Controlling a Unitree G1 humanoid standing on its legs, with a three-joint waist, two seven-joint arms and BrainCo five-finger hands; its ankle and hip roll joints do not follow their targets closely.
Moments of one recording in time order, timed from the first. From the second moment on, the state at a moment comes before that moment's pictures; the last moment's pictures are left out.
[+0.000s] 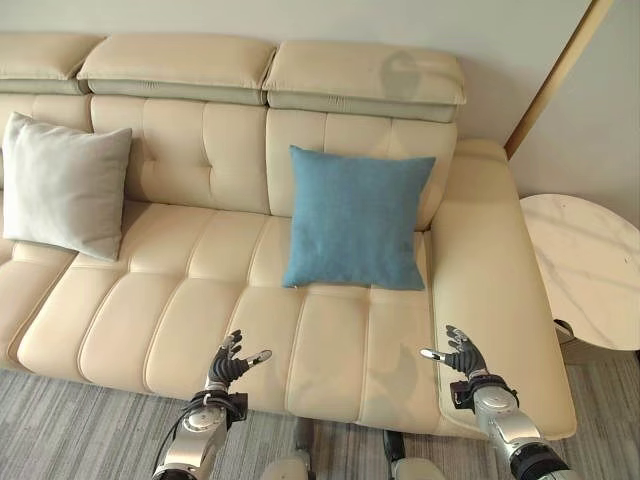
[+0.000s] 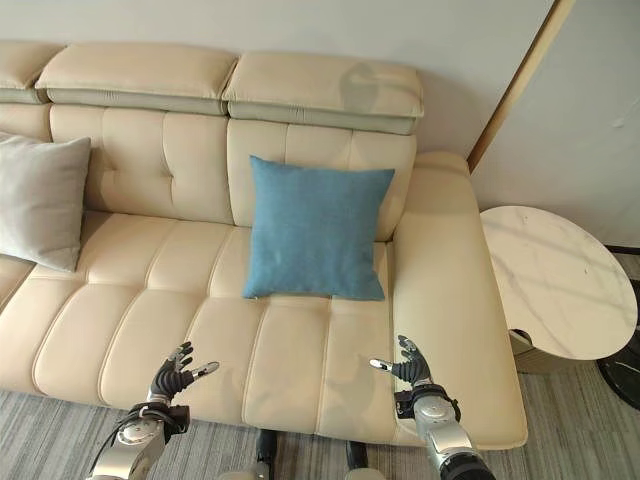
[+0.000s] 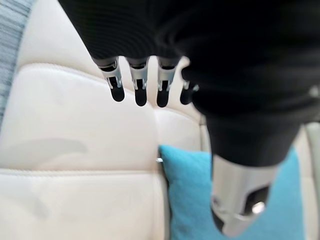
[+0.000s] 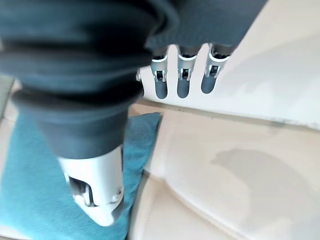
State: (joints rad) left arm 0.06 0.33 -0.15 0.55 -0.28 -0.08 0.13; right arm -0.08 -0.31 0.21 0.66 0.20 -0.03 -0.13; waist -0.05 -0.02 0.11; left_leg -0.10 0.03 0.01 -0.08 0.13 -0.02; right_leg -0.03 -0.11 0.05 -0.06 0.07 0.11
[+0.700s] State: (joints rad) left arm 0.11 0.34 -0.15 0.44 -0.22 -0.05 0.09; right arm 0.01 -0.28 0.18 0.57 0.22 -0.01 -0.11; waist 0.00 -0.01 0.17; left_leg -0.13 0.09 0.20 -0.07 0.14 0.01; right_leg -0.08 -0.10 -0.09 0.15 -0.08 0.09
